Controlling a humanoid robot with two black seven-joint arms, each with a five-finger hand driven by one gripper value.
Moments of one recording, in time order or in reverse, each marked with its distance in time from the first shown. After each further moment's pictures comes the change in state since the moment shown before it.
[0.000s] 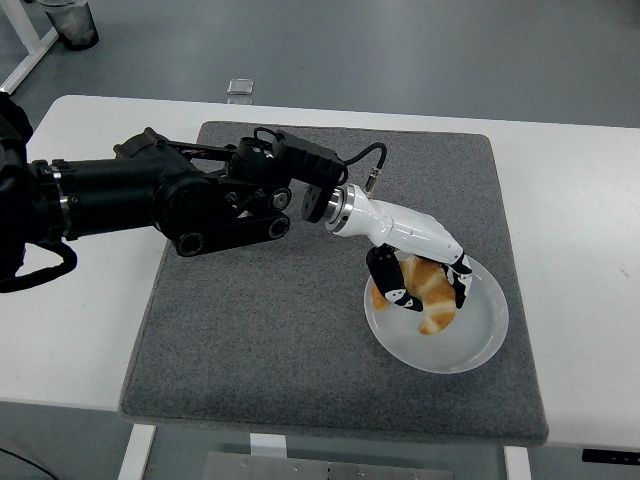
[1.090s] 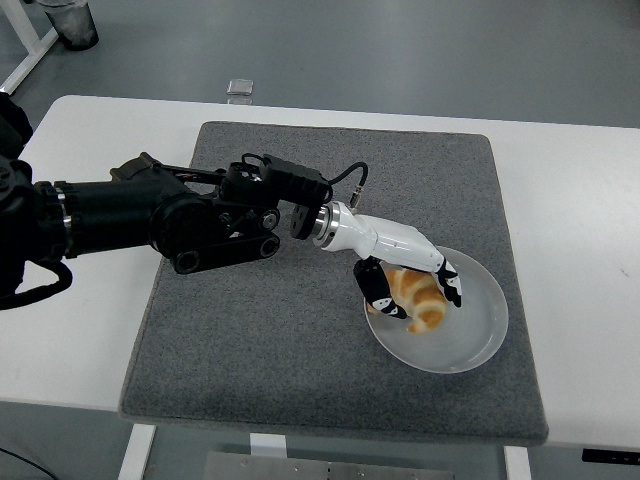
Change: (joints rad) left arm 0.062 0.000 0.035 0.027 -0.019 0.066 0.007; right arm 0.000 0.000 0.000 0.000 0.000 0.000 0.000
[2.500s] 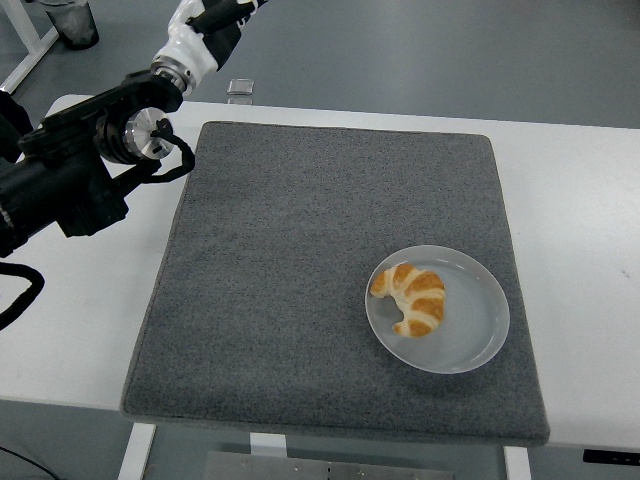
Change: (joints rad) left arm 0.196 0.149 -0.503 0.371 -1.627 -0.049 0.103; right arm 0.000 0.000 0.000 0.000 0.000 0.000 0.000
